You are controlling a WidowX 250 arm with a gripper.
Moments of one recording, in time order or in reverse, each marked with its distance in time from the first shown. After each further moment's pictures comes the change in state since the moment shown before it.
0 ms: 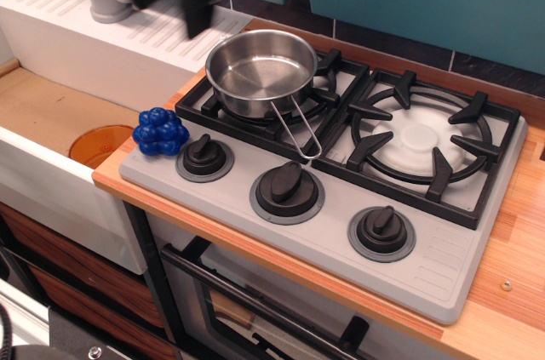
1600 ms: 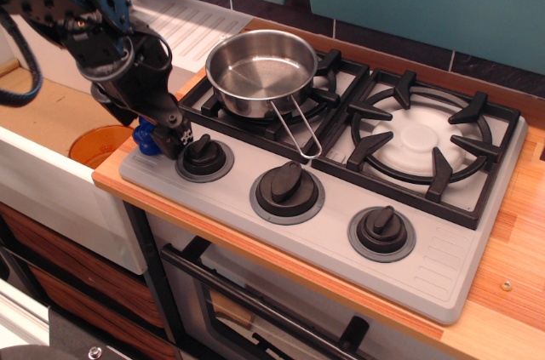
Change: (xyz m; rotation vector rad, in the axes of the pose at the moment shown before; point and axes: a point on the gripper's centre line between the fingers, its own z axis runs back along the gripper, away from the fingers) arm -0.042 -0.003 -0.092 0.010 -0.254 0.020
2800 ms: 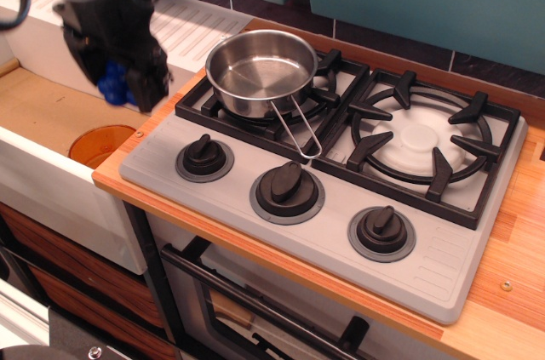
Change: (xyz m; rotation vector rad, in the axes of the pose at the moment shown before) arm 0.023 0.007 0.054 0.010 0.182 0.037
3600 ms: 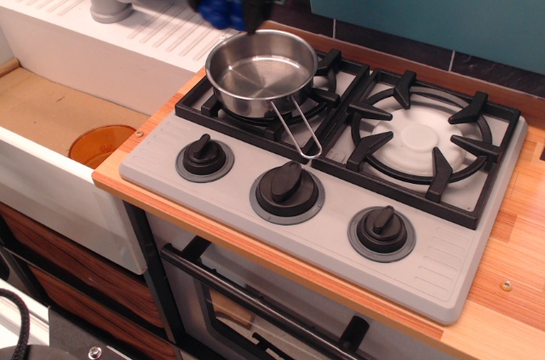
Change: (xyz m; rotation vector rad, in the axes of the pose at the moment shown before) arm 0.090 -0.047 0.010 -0.018 0.028 0.052
